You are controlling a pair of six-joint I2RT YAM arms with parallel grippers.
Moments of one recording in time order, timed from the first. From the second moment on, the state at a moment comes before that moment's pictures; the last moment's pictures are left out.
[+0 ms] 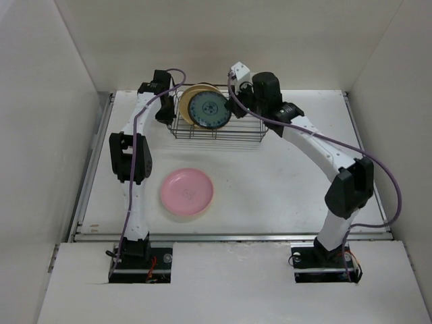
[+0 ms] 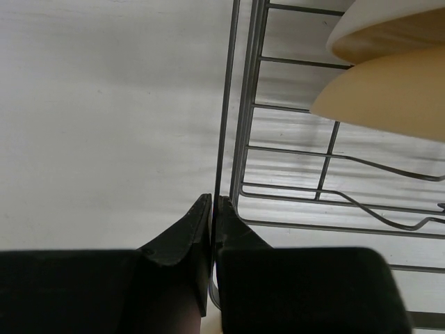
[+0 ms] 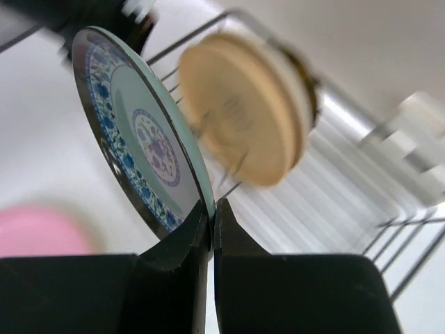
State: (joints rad) left arm -0.14 2.25 2.14 -0.99 -0.06 -0.20; right arm 0.55 1.83 1.76 -0.22 -0.16 -0.14
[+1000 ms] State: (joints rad) left arm -0.17 2.25 2.14 -1.00 -0.13 -0.18; right arm 0.34 1.65 1.12 -0.53 -0.23 0.38
